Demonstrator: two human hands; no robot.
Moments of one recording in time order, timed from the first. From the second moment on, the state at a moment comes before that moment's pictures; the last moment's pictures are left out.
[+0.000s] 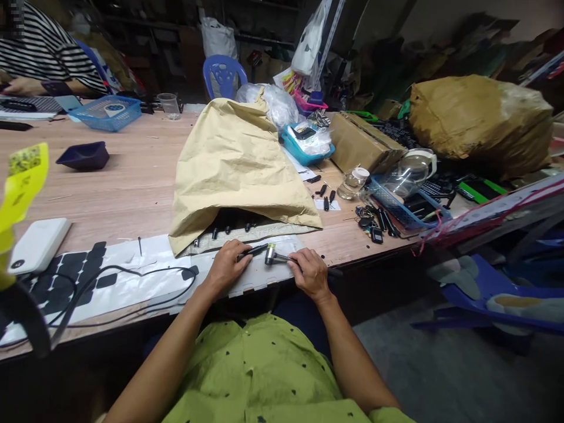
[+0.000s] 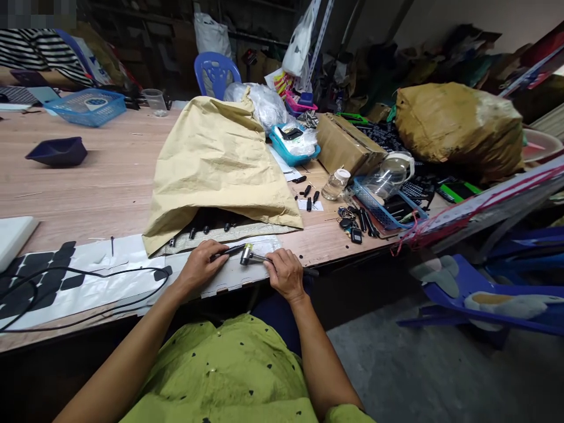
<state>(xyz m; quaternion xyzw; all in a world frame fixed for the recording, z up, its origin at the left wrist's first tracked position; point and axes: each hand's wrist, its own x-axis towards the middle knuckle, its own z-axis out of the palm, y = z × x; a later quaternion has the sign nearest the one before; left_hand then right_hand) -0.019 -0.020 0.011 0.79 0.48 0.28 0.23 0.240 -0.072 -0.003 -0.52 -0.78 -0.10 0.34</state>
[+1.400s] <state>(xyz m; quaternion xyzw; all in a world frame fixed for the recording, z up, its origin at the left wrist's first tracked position) 0.001 -0.028 0.013 0.77 0.51 0.28 0.24 0.220 -0.066 0.011 -0.60 -0.72 -0.06 0.35</state>
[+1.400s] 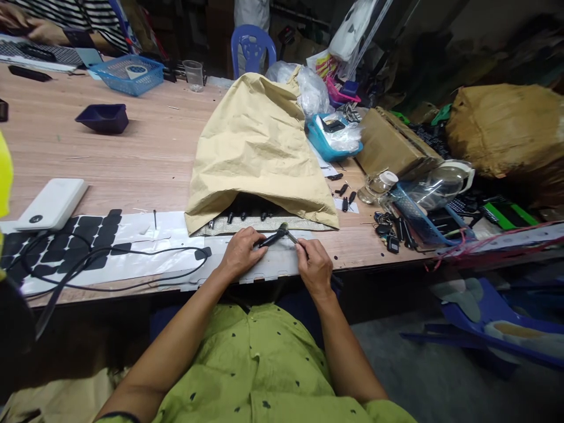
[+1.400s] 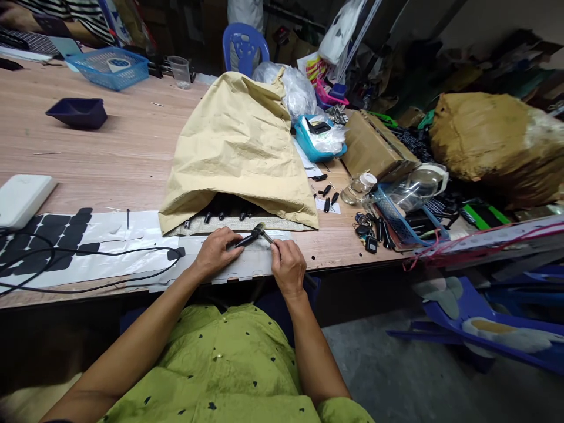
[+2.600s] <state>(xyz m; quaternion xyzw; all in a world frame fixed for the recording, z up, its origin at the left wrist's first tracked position) -0.046 -0.051 0.036 0.73 0.61 0.28 0.12 0.220 -0.056 -0.010 -0.68 -0.65 -0.12 0.30</state>
